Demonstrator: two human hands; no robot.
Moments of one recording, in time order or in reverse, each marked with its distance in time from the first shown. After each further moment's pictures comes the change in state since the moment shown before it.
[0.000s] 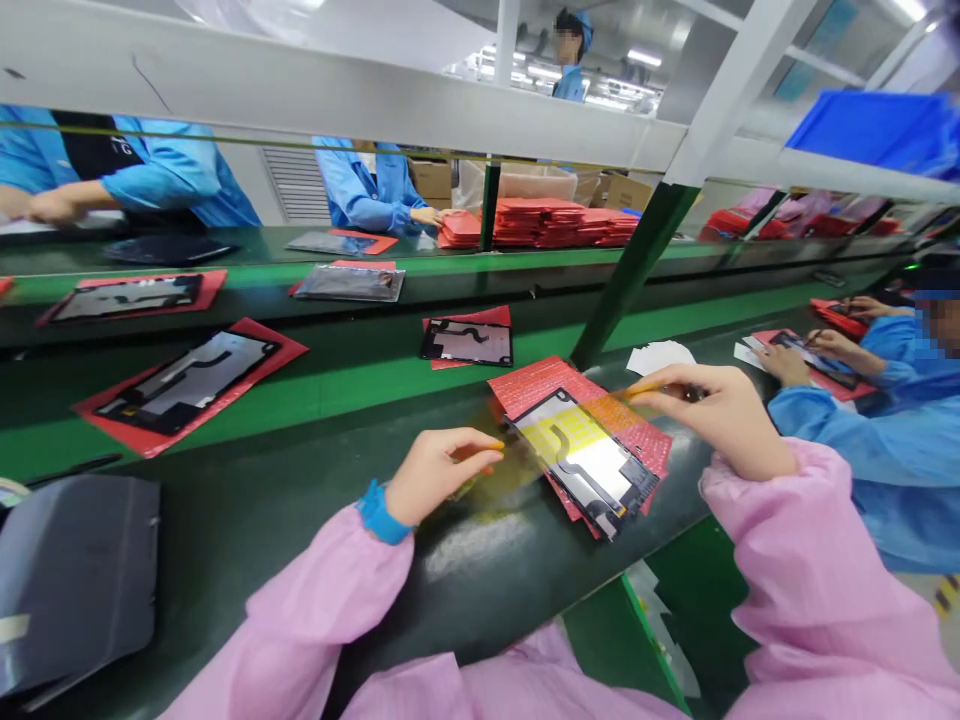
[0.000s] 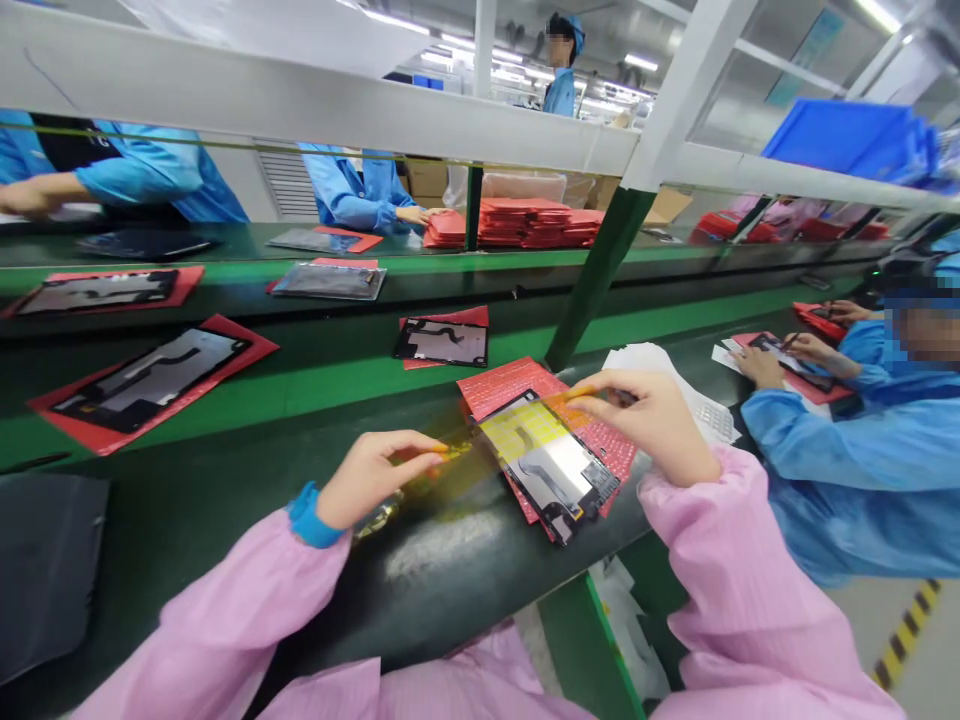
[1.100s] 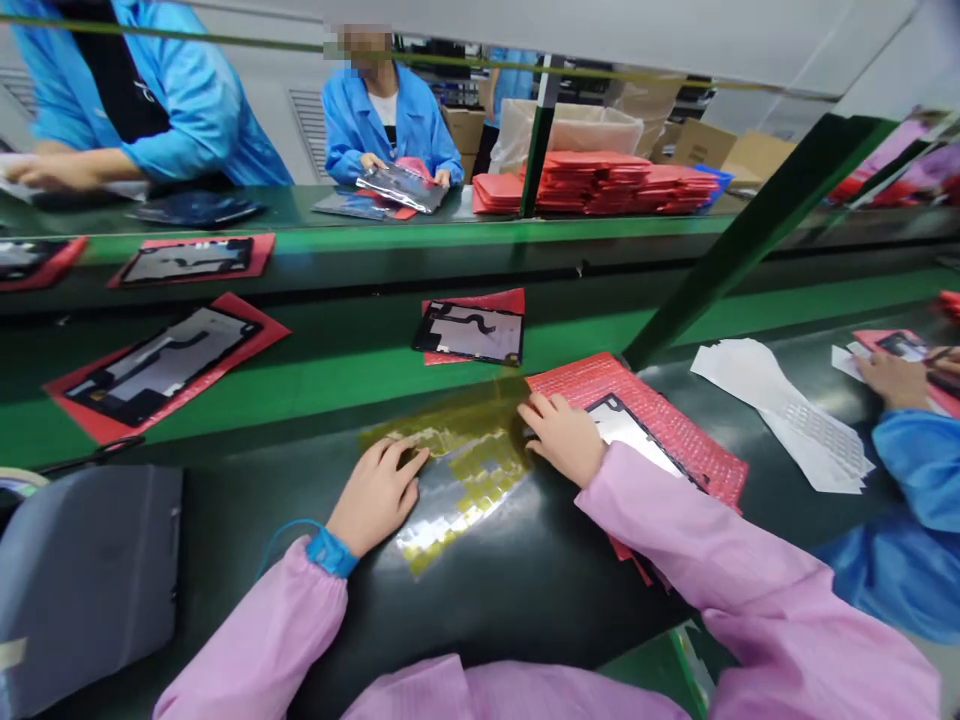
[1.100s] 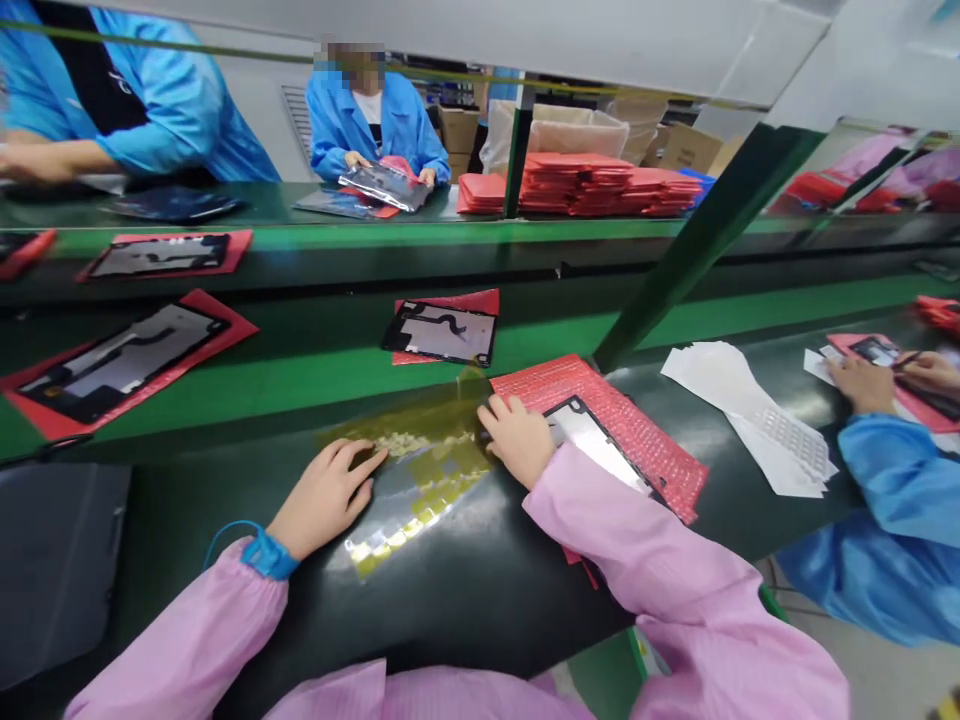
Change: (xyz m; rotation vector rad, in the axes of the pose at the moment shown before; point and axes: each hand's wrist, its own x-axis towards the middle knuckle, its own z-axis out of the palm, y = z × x) left_hand -0.060 -0.140 -0.059 1.063 0.090 0.113; right_hand 0.034 0.022 0.219 -0.656 -0.589 -0.175
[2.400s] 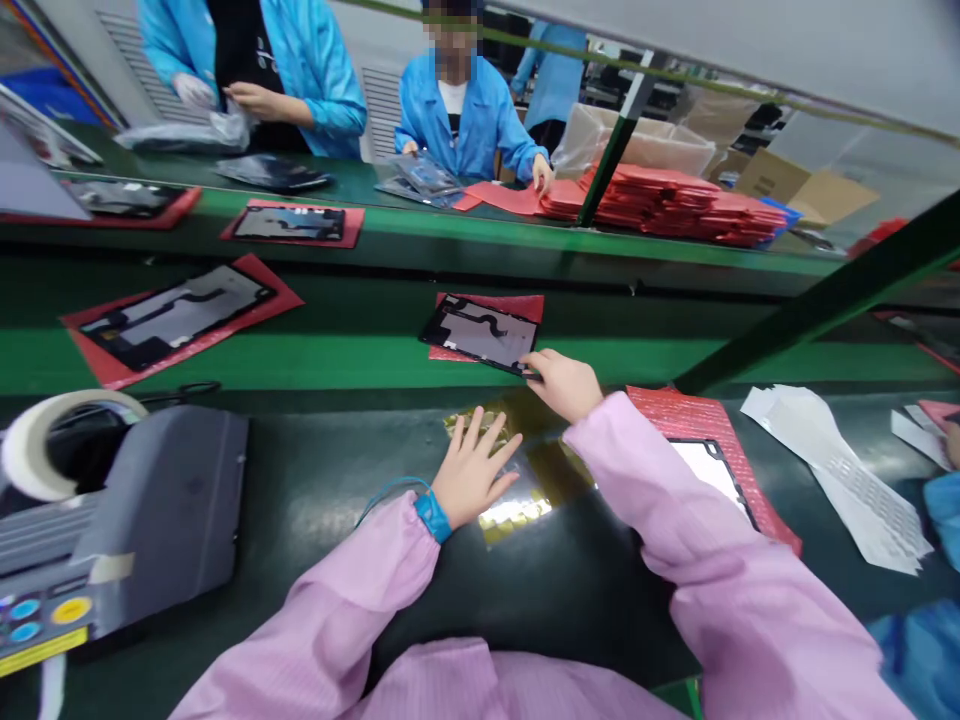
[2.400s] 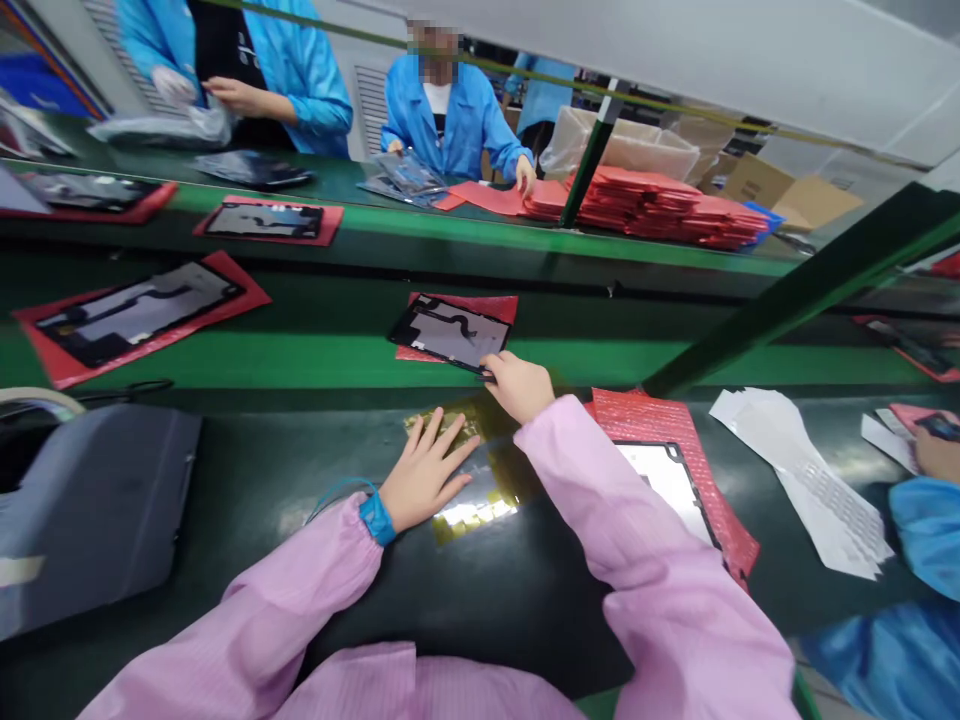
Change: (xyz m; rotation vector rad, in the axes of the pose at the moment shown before) left_hand 0.025 0.046 0.022 -0.403 -0.080 -0.132; right_hand 0.096 -0.049 -0.035 -0.086 -0.032 -0.047
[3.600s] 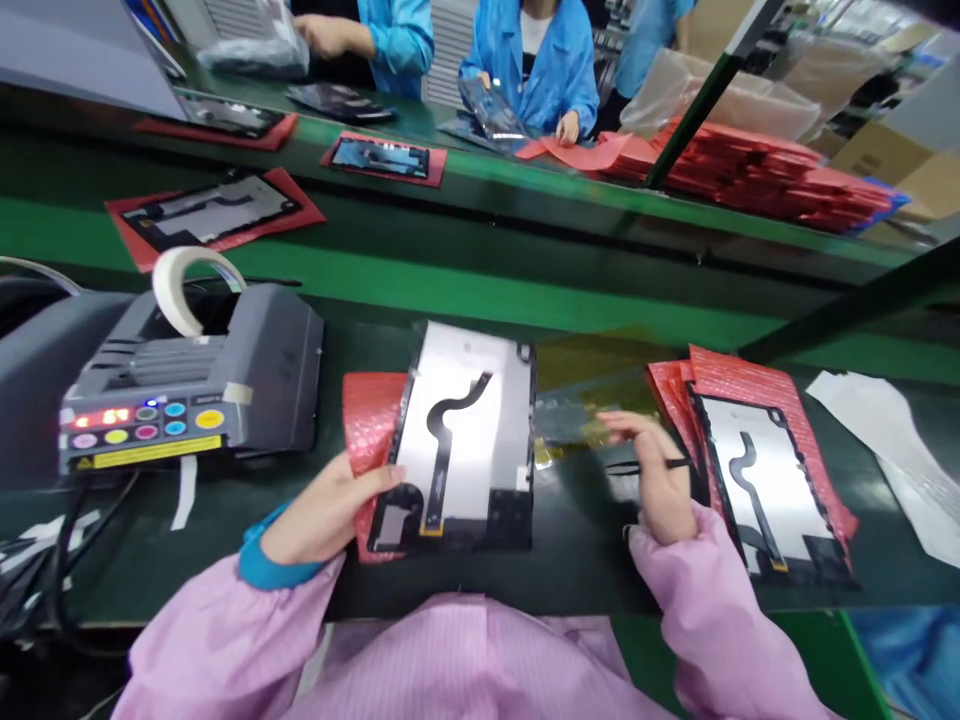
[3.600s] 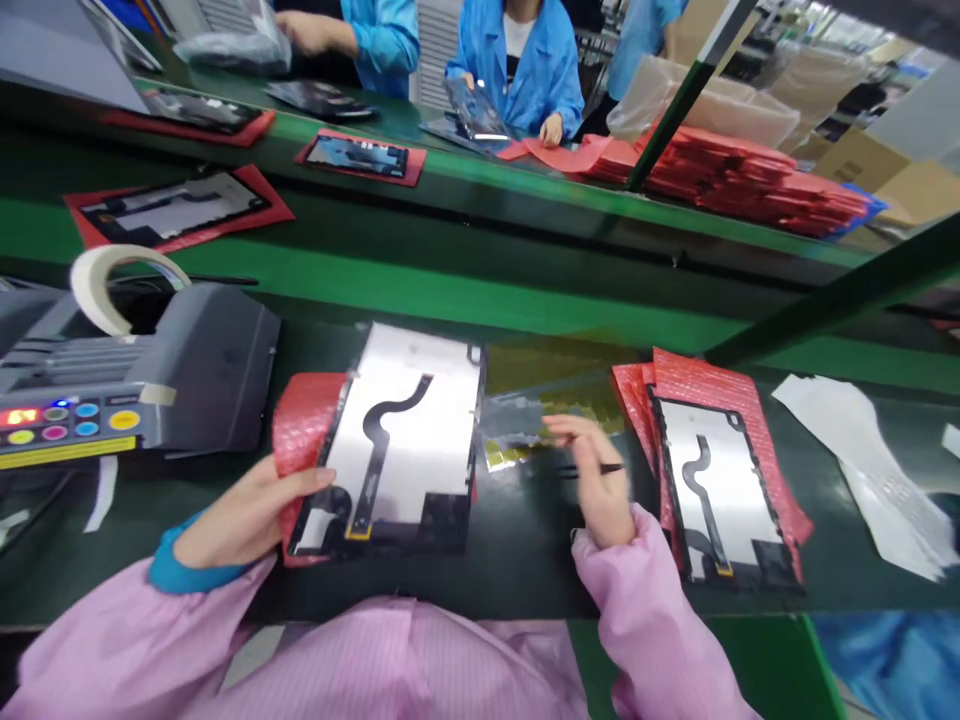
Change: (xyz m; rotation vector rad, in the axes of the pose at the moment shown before) left_hand -0.191 0.014 -0.091 -1.459 0.349 -1.013; right_hand -0.183 -0.045 0.085 0.989 0.565 0.012
